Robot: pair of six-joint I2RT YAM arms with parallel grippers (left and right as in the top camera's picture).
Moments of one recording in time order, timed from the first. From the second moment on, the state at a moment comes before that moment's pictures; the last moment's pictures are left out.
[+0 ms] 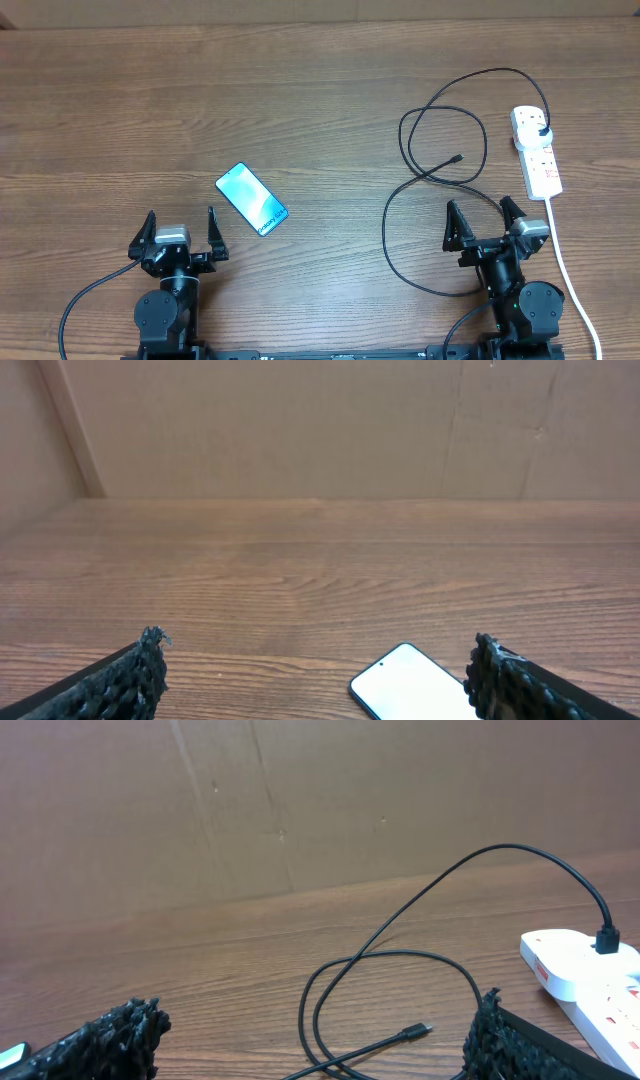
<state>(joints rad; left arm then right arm) 0.03 0.01 0.01 -0.07 -0.06 0.00 0.02 0.01 0.02 -0.03 -0.12 0.20</state>
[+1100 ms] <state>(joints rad) 0.03 0.01 0.01 -0.07 -0.06 -0.01 0.02 0.01 0.02 -0.03 -0.12 0.20</state>
